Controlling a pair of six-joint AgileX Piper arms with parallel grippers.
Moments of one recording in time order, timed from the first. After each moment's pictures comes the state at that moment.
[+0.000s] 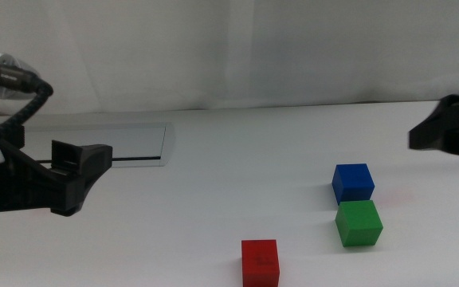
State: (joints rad) left arm -0.46 0.82 -0.83 0.15 0.65 -0.22; right arm 0.22 1.13 -0.99 0.25 0.90 0.07
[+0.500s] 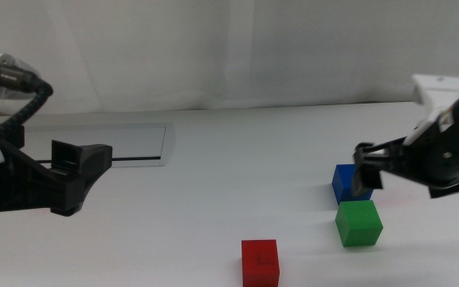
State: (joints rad) left arm -0.46 0.82 -0.83 0.15 0.65 -0.22; right arm 0.47 1.46 -1.10 0.00 0.98 0.37
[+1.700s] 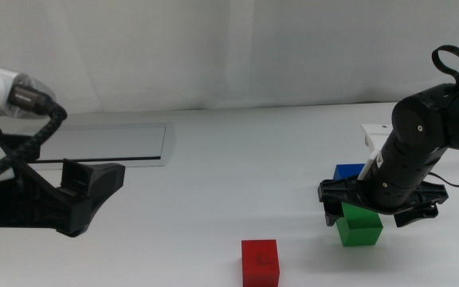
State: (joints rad) left arm -0.46 0.82 -0.83 0.02 0.69 -0.07; right arm 0.51 1.76 -1.10 -0.02 0.86 0.45
